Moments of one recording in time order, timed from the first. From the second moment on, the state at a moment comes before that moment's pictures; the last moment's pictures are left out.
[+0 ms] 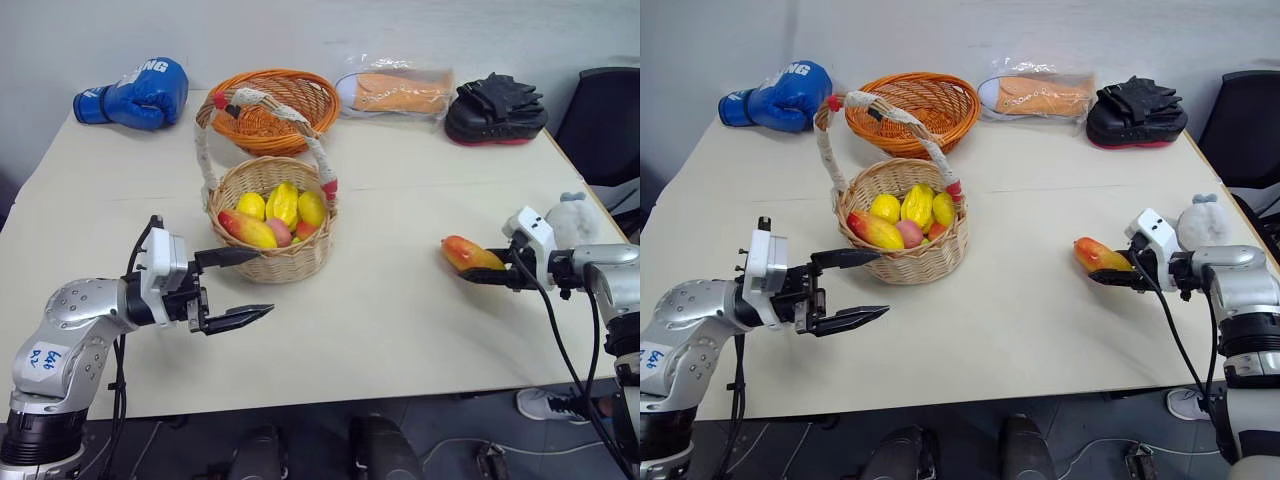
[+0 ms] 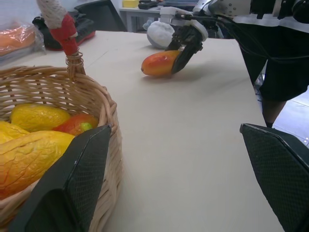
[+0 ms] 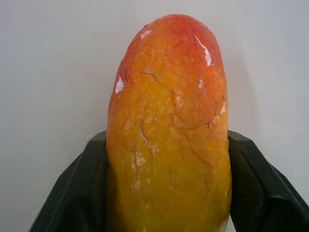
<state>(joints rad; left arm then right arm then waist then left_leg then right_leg) -0.13 0.73 0.25 -0.36 -0.65 0.42 -1.04 -0.66 -0.89 0.07 0.50 0.24 0.45 1.27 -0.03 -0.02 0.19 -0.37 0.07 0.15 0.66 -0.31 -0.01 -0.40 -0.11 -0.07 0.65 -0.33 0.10</state>
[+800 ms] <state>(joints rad) 0.18 0.68 0.54 -0.42 -0.79 0.48 -0.91 -0.94 -0.08 0.21 0.03 0.33 0.75 0.61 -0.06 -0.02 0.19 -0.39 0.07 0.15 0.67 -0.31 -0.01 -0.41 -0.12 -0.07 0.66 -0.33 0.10</state>
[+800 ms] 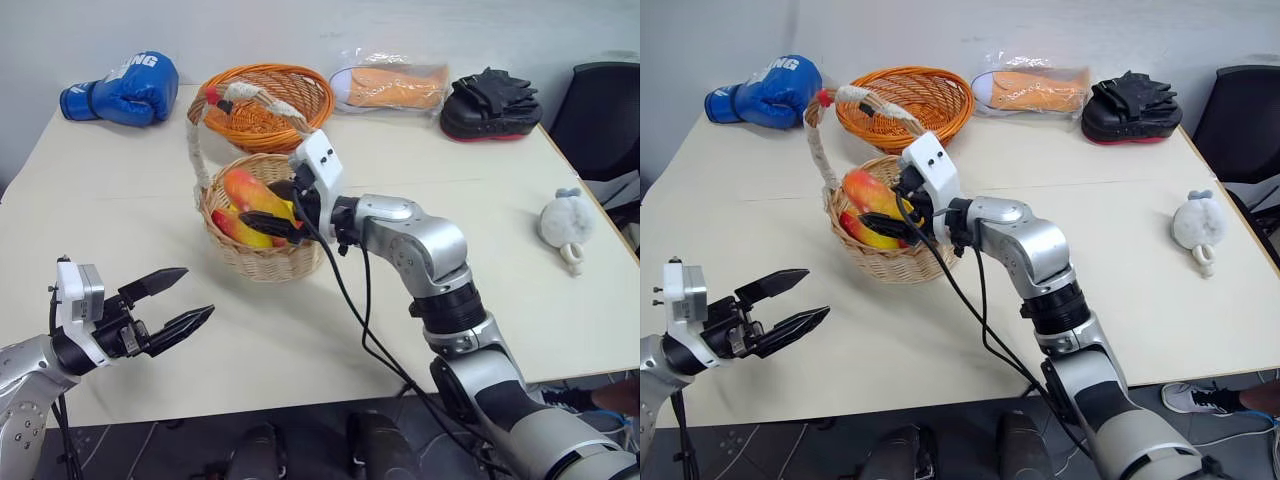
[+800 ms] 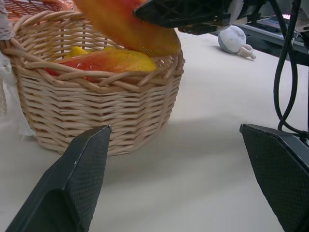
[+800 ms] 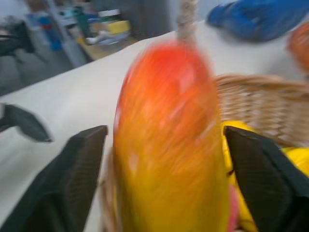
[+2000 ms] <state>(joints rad) -0.07 0.76 0.42 -0.27 -0.82 0.54 -0.97 -1.06 -0.26 0.15 0.54 0.31 0.23 1.12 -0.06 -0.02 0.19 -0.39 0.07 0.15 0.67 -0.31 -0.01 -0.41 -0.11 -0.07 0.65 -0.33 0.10</state>
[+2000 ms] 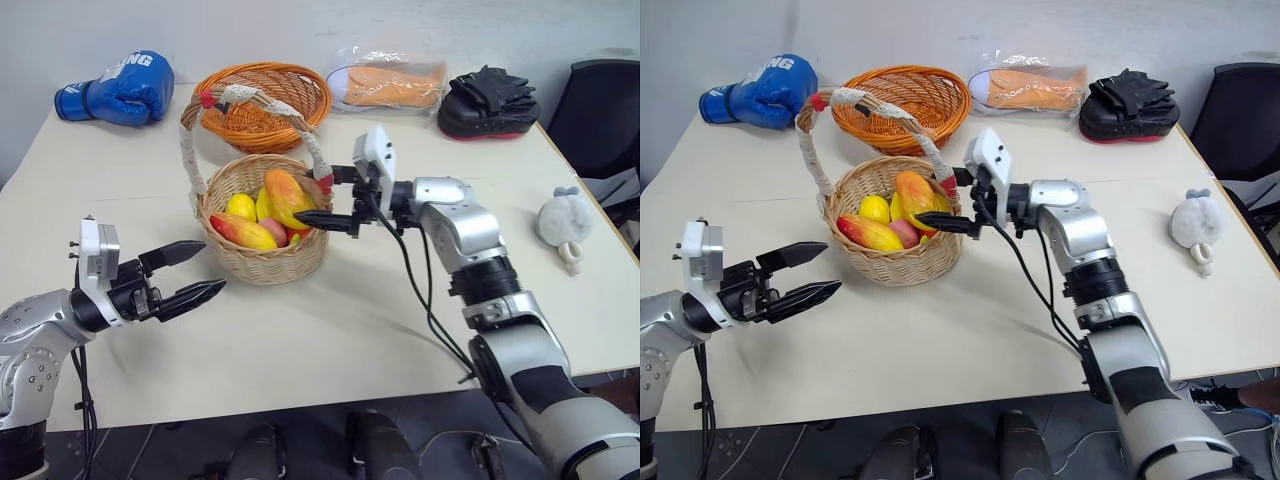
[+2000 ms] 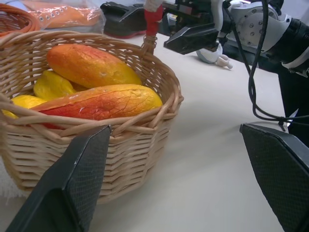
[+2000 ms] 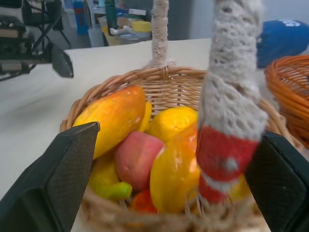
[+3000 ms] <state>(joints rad) -0.27 0.68 0.23 -0.16 -0.74 0.47 -1.01 -0.47 -0.64 -0.45 -0.13 0.47 0.48 0.66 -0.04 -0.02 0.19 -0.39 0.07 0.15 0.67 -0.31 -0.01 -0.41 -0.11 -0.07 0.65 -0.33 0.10</state>
